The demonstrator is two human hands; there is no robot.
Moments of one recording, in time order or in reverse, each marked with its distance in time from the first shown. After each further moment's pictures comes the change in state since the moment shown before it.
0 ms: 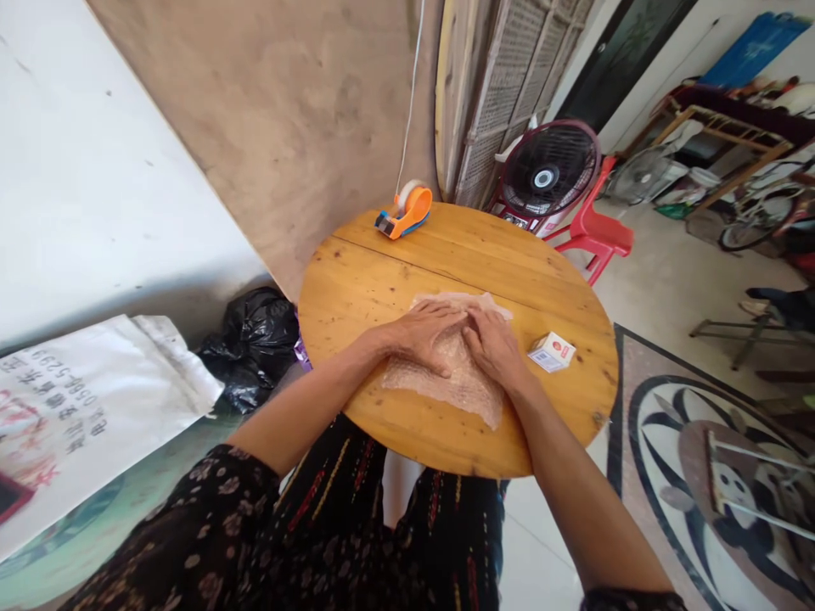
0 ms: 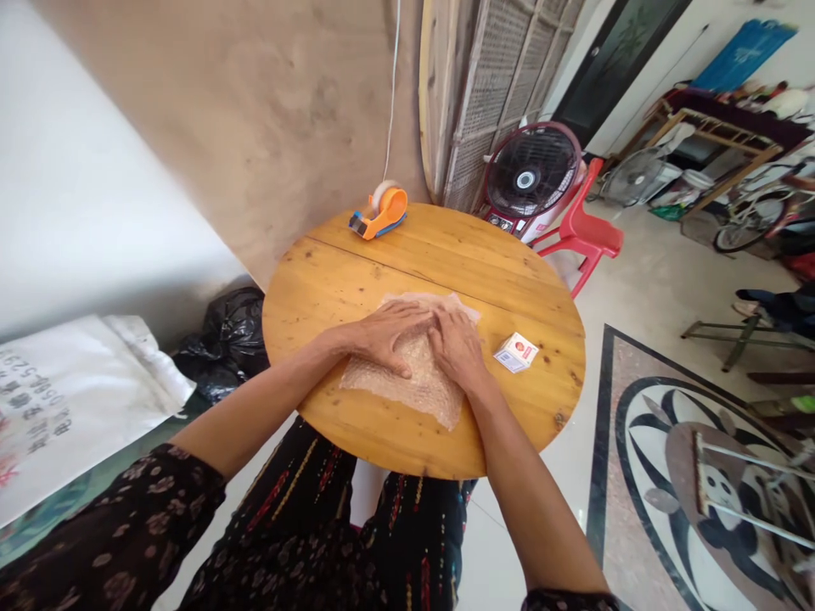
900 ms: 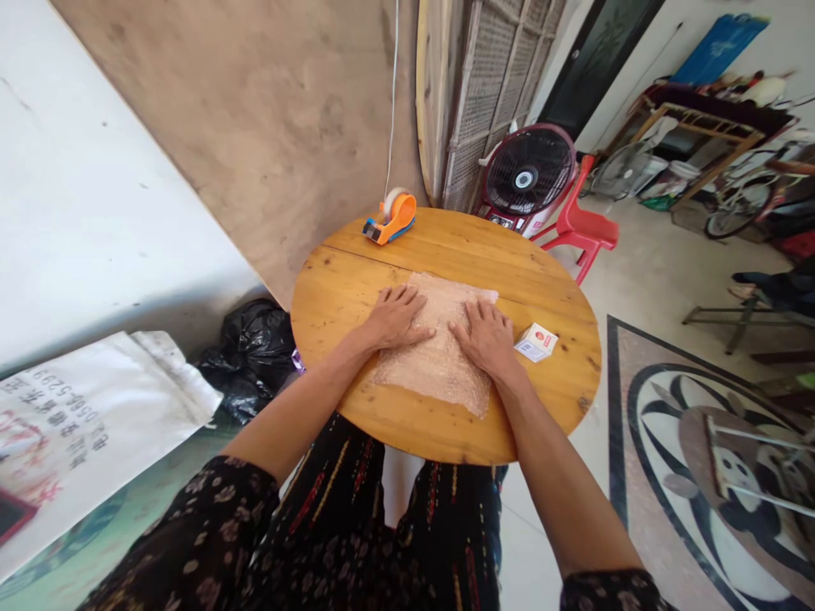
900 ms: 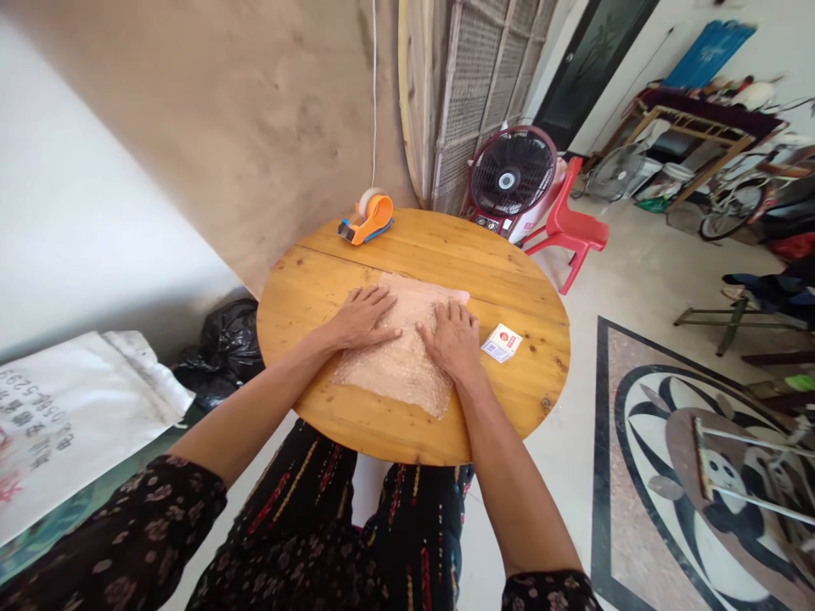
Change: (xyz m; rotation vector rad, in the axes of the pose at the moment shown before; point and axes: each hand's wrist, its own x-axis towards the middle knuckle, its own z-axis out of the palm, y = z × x) left_hand -0.011 0.000 -0.003 0.303 0.157 -0.355; right_hand -0.007 0.001 0.000 -0.264 -0.002 0.218
